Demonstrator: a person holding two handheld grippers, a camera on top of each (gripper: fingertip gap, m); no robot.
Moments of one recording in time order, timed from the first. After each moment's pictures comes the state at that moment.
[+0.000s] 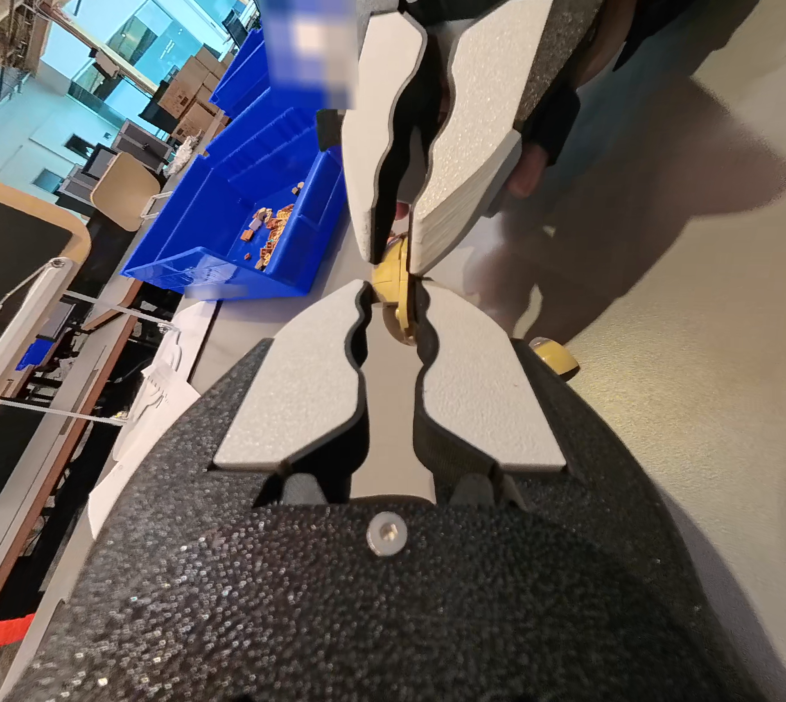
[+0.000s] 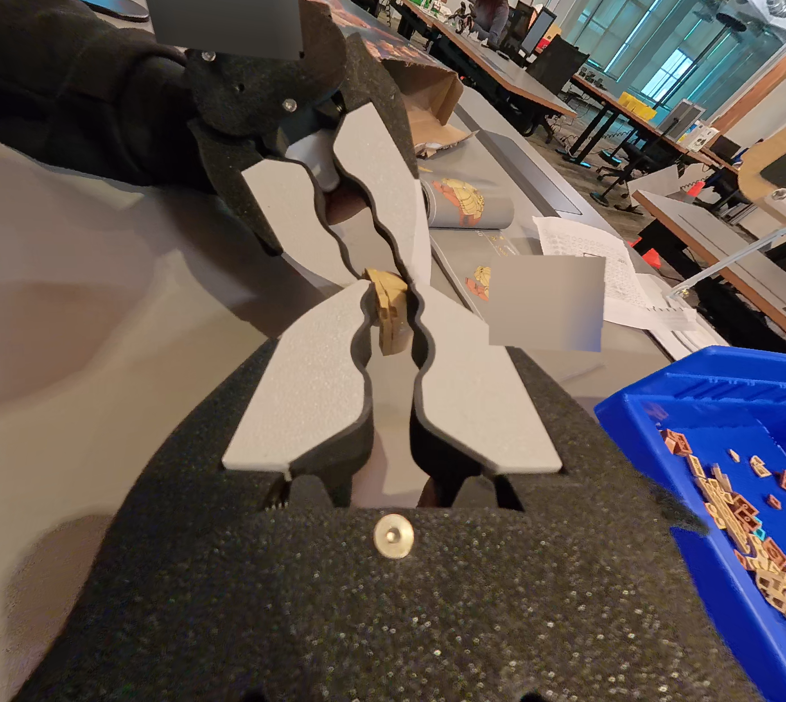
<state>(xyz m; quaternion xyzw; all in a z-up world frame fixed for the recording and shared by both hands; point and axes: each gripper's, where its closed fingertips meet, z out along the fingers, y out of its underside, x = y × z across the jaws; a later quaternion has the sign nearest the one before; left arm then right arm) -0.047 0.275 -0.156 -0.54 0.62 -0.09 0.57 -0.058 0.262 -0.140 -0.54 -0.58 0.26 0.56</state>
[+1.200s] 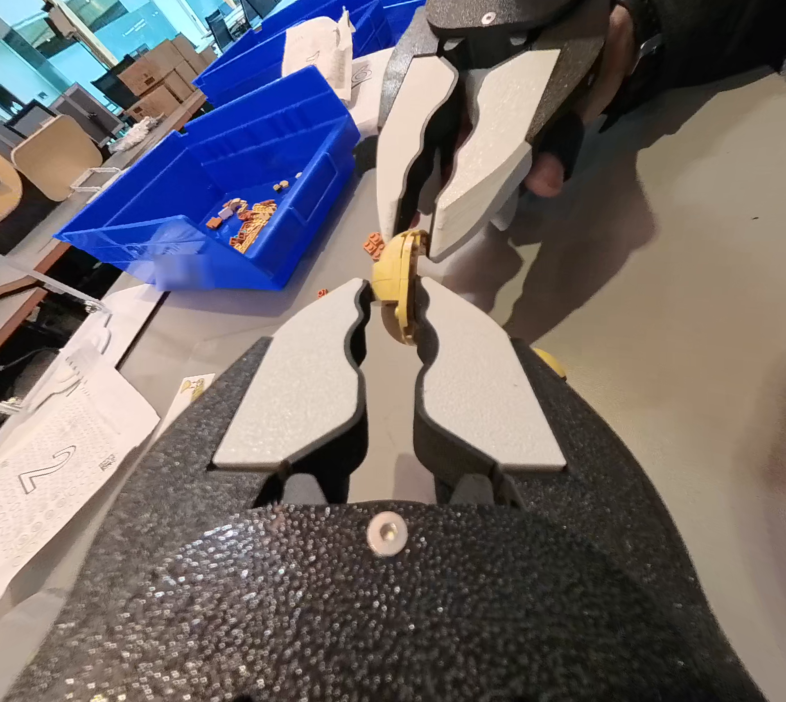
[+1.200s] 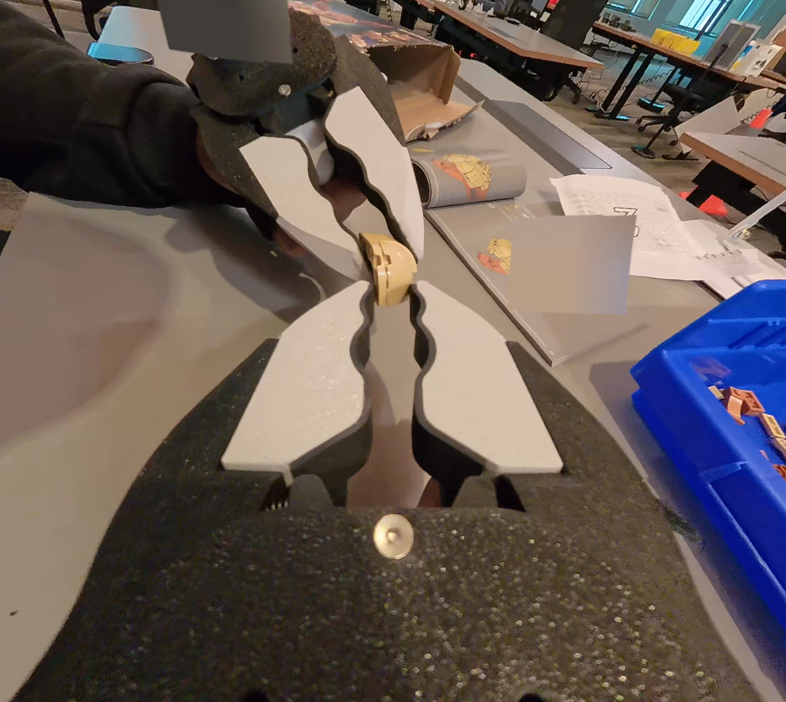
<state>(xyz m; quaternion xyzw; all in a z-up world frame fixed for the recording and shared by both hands) -0.054 0.280 -0.153 -0.57 0.57 -0.19 0.56 -0.051 0.272 -0.147 -0.58 -0.54 0.31 0.52</state>
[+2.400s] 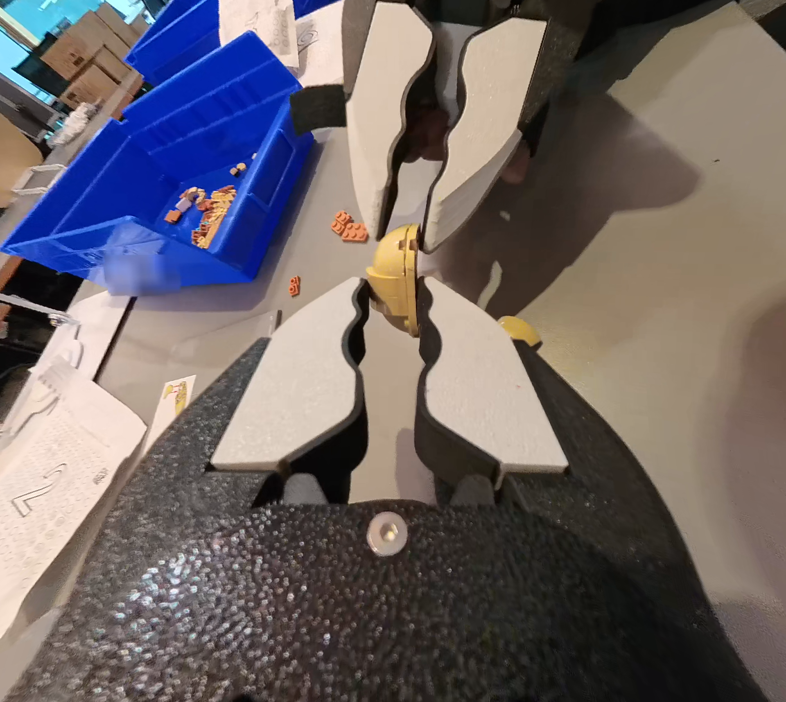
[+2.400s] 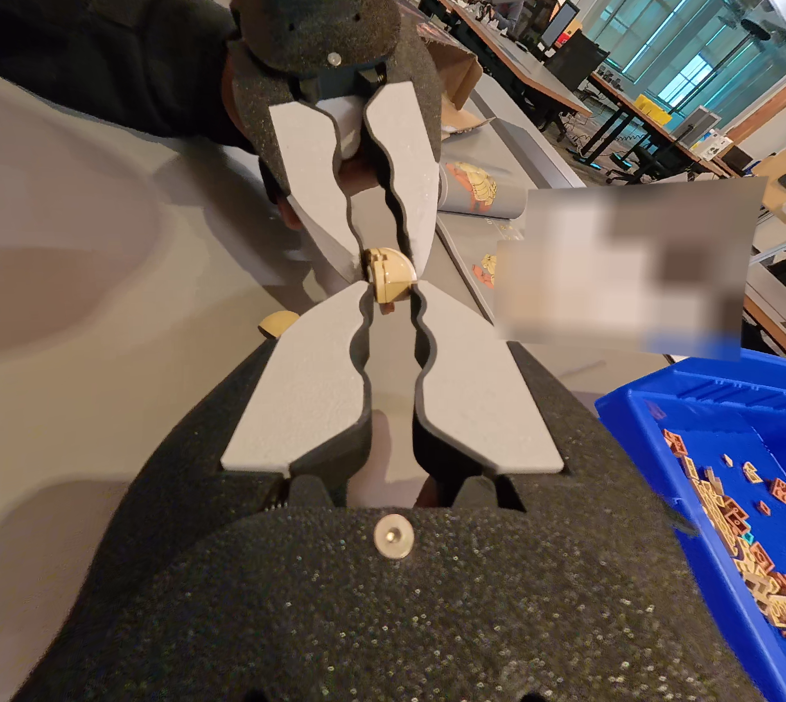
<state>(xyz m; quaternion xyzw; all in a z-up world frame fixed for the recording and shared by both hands) -0.055 0.270 -0.166 -0.56 0.62 -0.17 0.51 -0.052 0.262 -0.153 -0.52 -0.61 0.24 0.55</state>
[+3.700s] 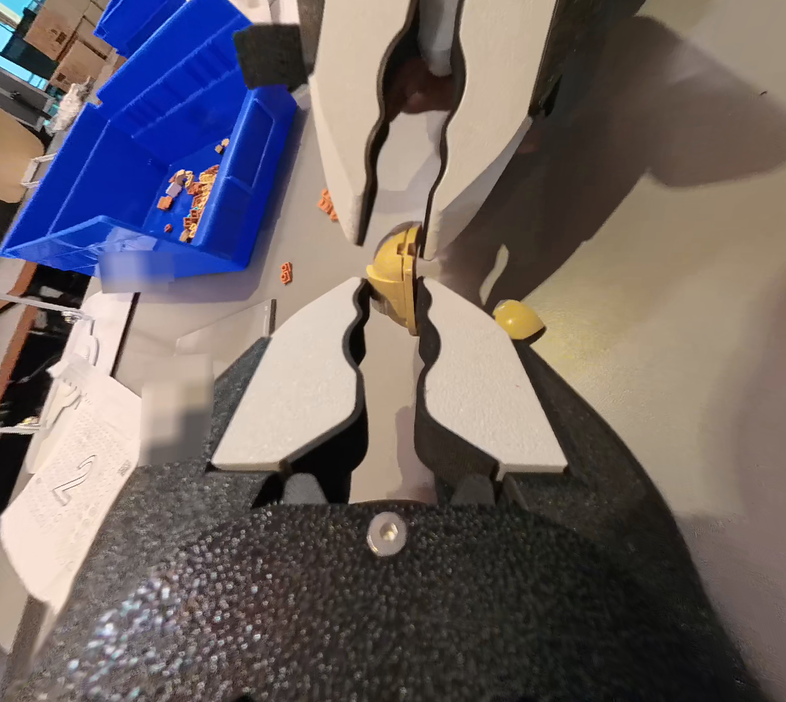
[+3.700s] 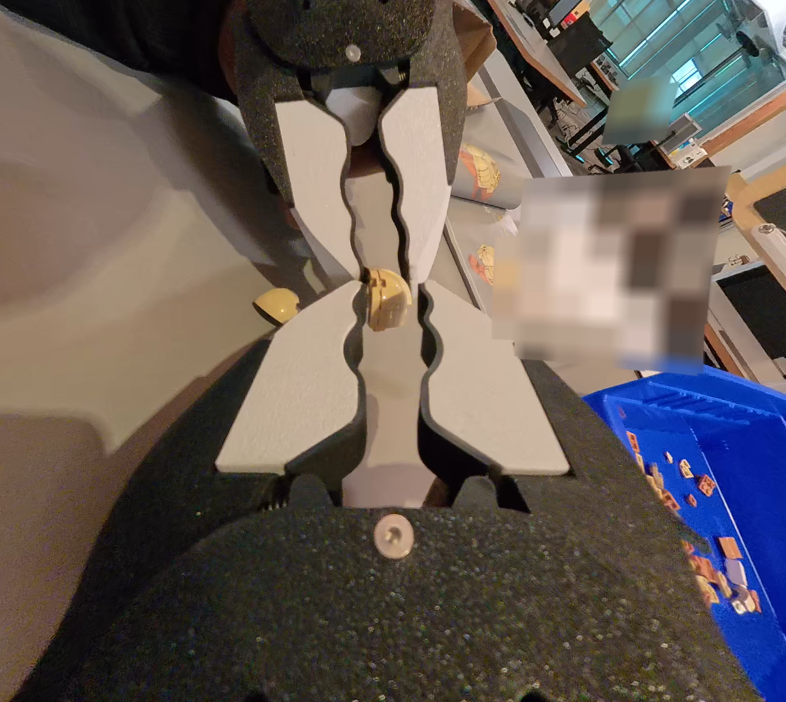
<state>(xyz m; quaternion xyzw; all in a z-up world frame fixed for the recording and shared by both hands) -0.051 0.271 -0.183 -0.56 0.66 -0.11 0.49 -0.054 0.260 -0.162 -0.51 -0.65 0.17 0.54</state>
